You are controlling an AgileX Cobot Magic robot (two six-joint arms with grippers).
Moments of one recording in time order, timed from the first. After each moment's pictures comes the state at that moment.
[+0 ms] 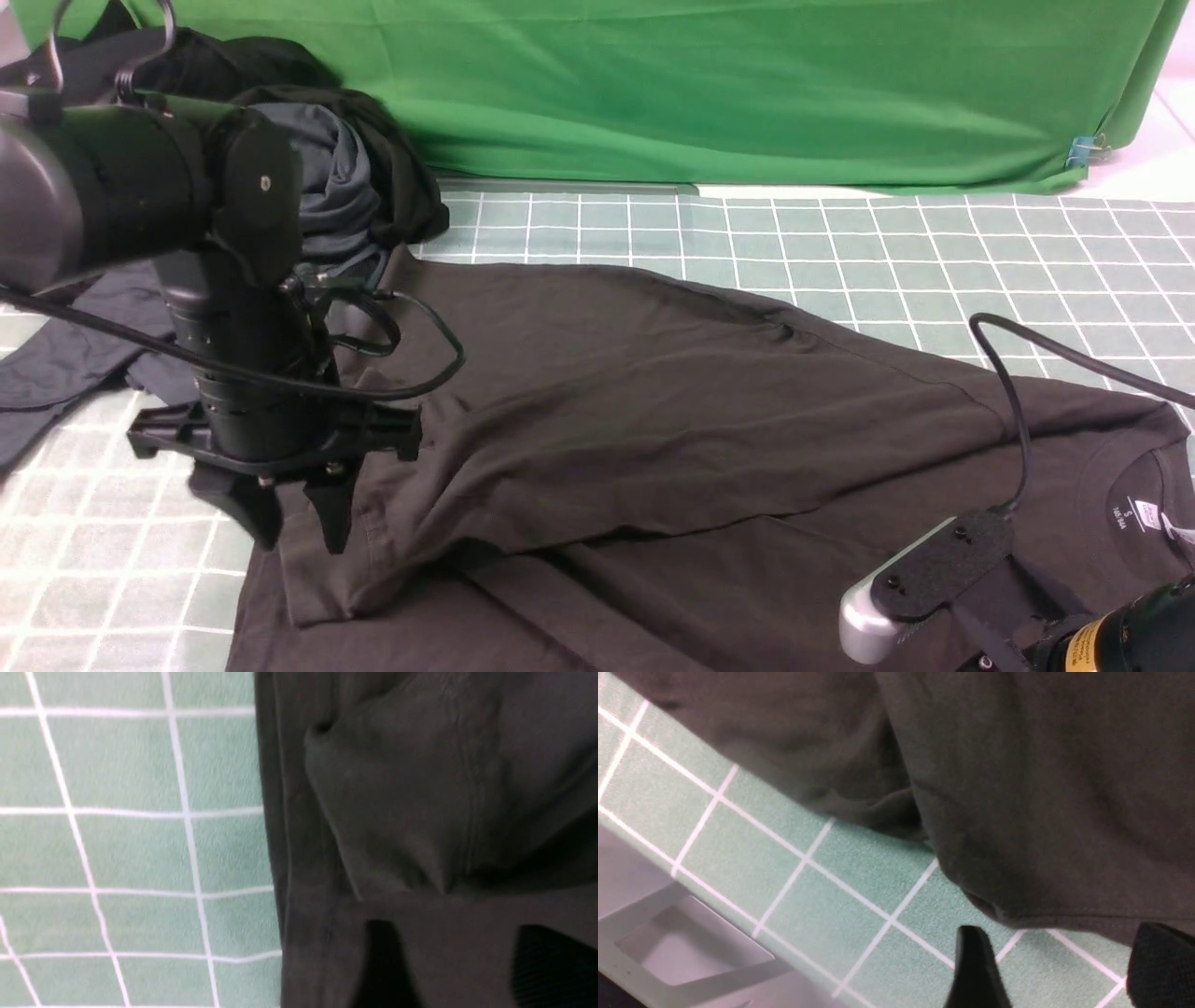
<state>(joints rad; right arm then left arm) 0.77 1.22 -0.63 0.16 0.78 0.11 -0.30 1.72 -1.22 0.00 1.21 -0.31</state>
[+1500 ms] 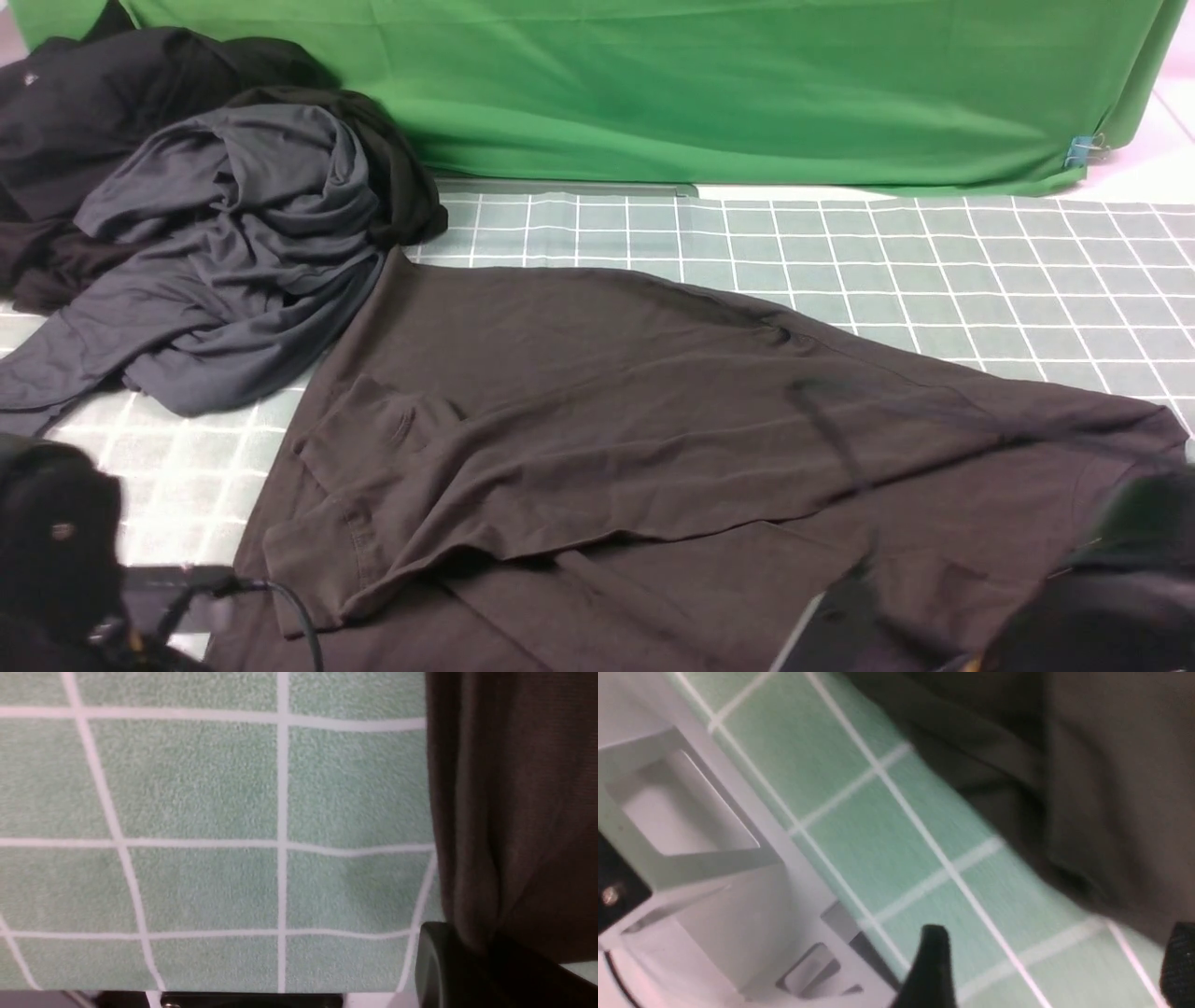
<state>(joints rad) 0.92 1.44 -0.73 0.17 0.85 -0.10 -0.30 1.29 -0.57 -0.06 1.07 -0.29</state>
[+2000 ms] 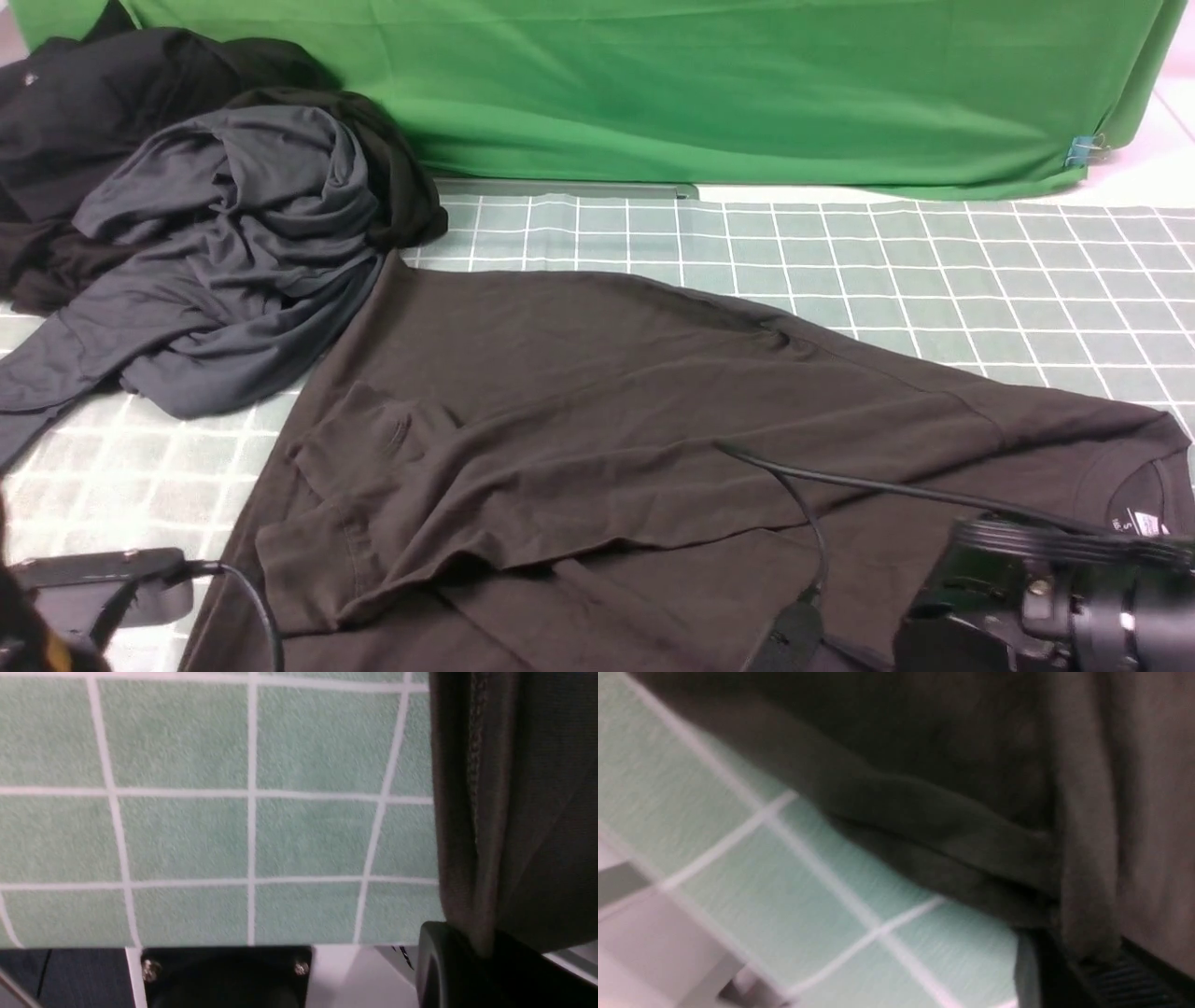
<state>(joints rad) 0.93 1.56 -0.72 0.08 0.83 -0.01 -0.30 1.08 -0.59 -0.12 1.19 -0.31</state>
